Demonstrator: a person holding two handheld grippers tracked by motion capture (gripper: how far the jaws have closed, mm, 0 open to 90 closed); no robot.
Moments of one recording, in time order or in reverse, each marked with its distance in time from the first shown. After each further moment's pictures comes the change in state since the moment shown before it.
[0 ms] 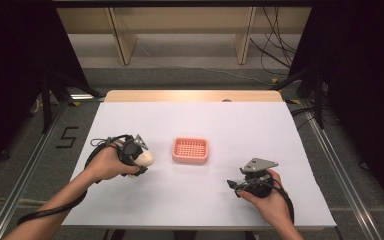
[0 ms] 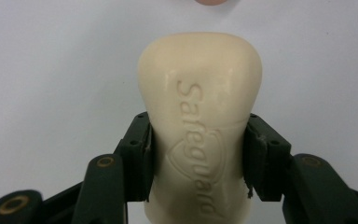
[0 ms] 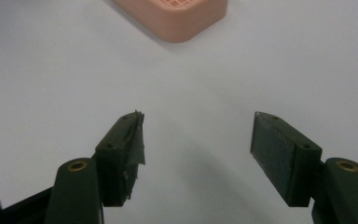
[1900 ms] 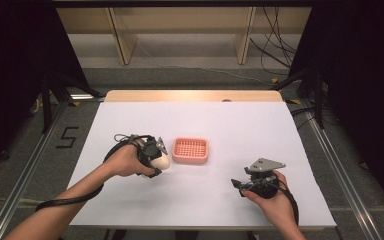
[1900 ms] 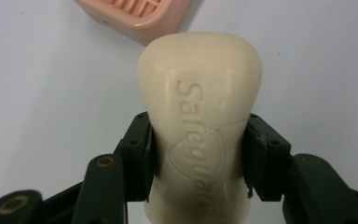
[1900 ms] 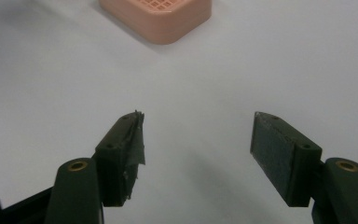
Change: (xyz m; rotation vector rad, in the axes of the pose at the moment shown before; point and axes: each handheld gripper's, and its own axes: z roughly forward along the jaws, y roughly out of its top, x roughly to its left) left arm -0.026 0.041 0.013 0.063 -0.045 0.202; right arm -0.006 -0.007 -0.008 -0.032 -0.001 0.053
